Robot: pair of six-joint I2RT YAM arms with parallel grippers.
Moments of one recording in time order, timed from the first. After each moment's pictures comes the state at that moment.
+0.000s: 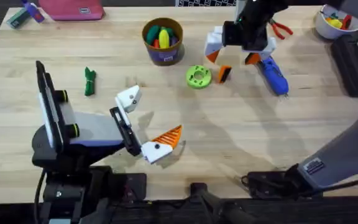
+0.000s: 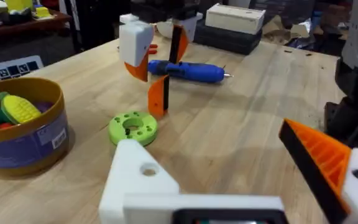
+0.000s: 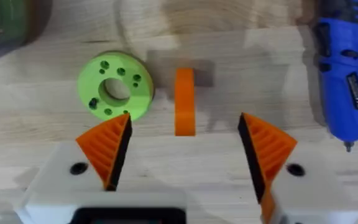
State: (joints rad) left arm 0.00 0.00 0.01 -0.10 1.07 0.02; right arm 0.37 1.87 1.66 -1.23 0.05 0.49
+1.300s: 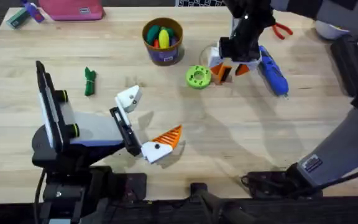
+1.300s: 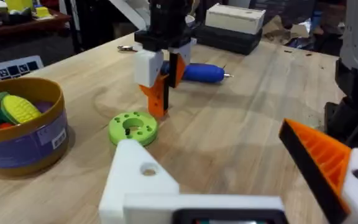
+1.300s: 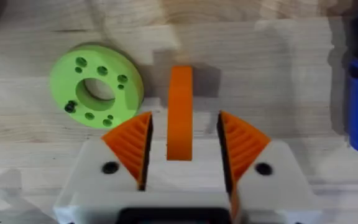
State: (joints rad) left arm 0.00 0.00 0.01 -0.10 1.07 0.02; right arm 0.35 1.93 1.57 -1.17 0.00 0.44
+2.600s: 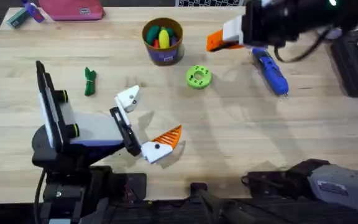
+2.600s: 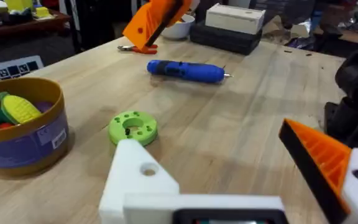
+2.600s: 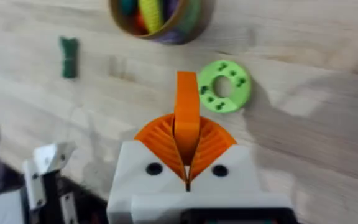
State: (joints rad) left arm 0.00 0.00 0.01 -0.10 1.07 0.02; right arm 0.36 1.35 1.29 -0.85 -0.28 0.36
